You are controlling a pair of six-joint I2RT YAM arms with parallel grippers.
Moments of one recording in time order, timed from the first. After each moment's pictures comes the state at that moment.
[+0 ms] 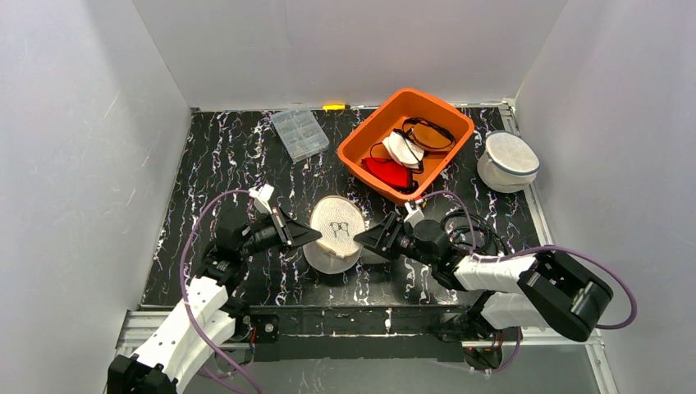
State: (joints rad) left arm -0.34 0.68 0.35 0.05 0.69 -1.06; right arm 0.86 1.25 0.26 0.70 -0.13 1.23
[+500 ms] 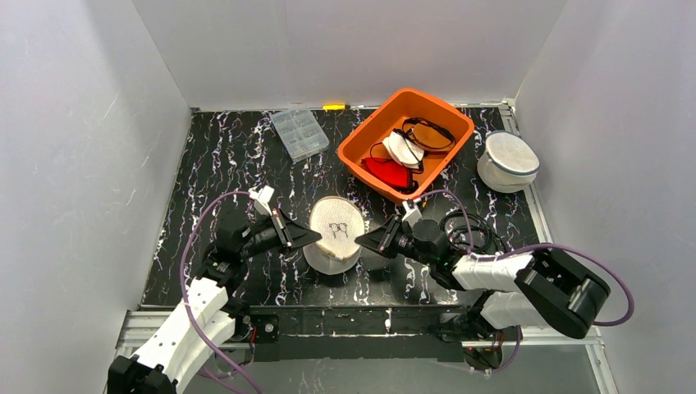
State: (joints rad) left arm -0.34 0.67 0.33 0.06 0.69 -1.06; right arm 0.87 1.31 0.27 0.77 -0.14 1.24
